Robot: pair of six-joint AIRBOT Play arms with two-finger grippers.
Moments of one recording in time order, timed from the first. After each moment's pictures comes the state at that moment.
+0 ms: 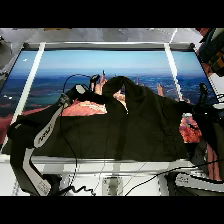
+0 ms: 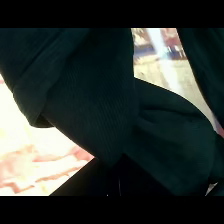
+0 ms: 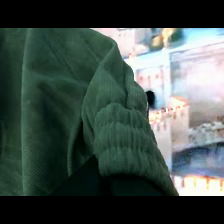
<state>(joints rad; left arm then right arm) -0.33 -1.87 1.50 0.86 -0.77 -1.08 -0.51 -1.39 0.91 -0.71 0.88 0.75</state>
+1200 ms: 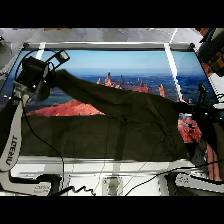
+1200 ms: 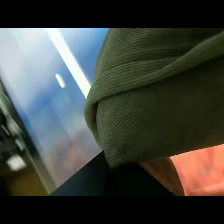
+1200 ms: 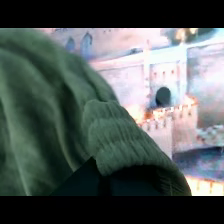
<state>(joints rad) -0.14 -1.56 1.61 2.07 -1.13 -1.03 -0.51 -1.38 0.91 -0.71 0.93 0.75</state>
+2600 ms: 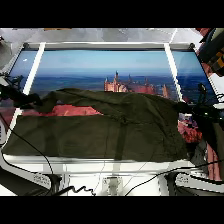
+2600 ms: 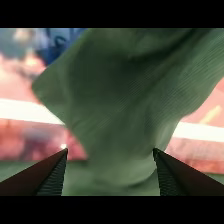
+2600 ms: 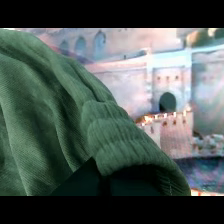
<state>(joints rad) 0.41 -1.80 1.61 1.35 -1.32 -1.29 -0.51 -1.38 0.91 -0.71 0.93 0.75</state>
